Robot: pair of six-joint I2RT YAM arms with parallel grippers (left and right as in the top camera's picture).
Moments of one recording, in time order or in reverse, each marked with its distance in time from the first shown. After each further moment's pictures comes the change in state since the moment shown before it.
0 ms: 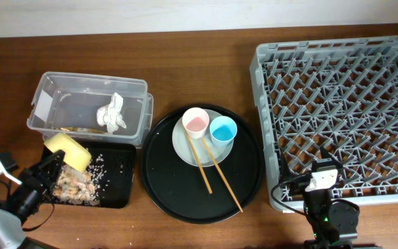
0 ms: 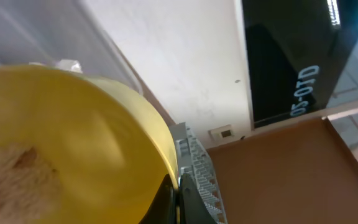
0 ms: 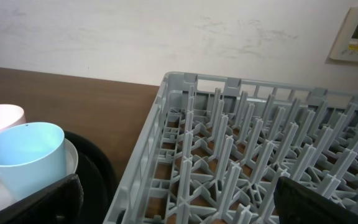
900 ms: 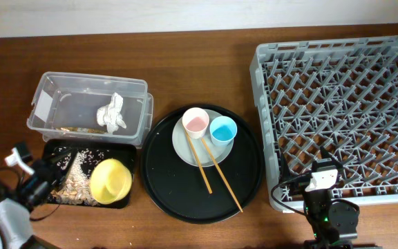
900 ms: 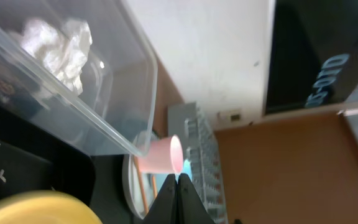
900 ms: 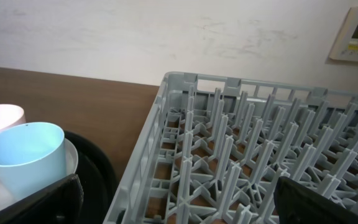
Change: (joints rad) left arm -0.122 0.001 -0.006 0.083 -0.118 -0.173; right arm 0.000 0.000 0.000 0.000 0.000 0.000
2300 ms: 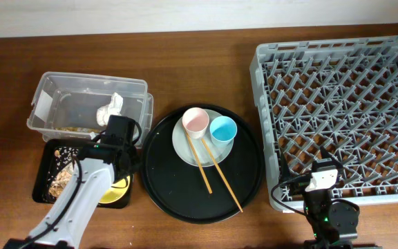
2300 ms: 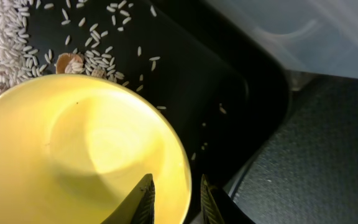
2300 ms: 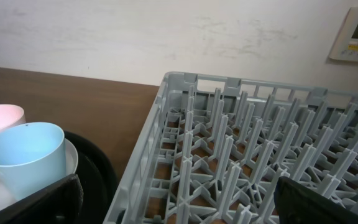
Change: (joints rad) left arm -1.084 0.040 0.114 -0.140 -1.573 -0.726; right arm 0.000 0.000 0.000 0.000 0.000 0.000
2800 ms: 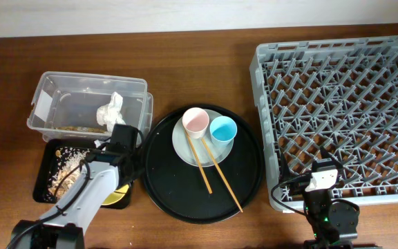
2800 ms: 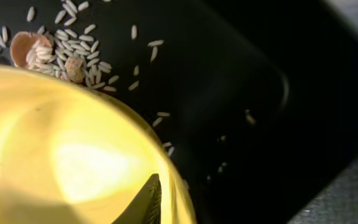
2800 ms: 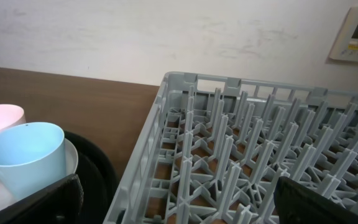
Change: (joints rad) left arm 0.001 0.058 -0.127 0.171 0.008 -0.007; right arm 0.000 0.000 0.000 0.000 0.000 0.000
